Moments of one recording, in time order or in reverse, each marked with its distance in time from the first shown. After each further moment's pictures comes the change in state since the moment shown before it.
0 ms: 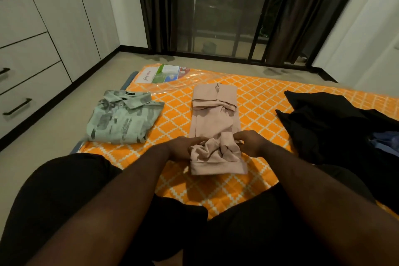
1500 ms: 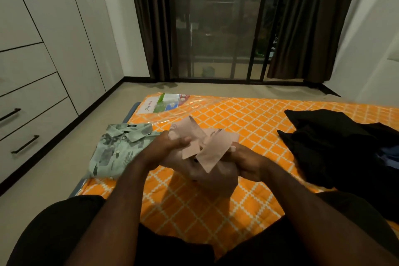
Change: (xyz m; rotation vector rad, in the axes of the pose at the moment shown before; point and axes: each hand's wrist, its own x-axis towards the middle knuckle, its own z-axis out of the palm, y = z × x) left_hand -0.071 0.049 -0.097 -0.973 0.446 0.108; right_hand -0.028 -0.078 -0.049 1.424 -0.112 -0.199
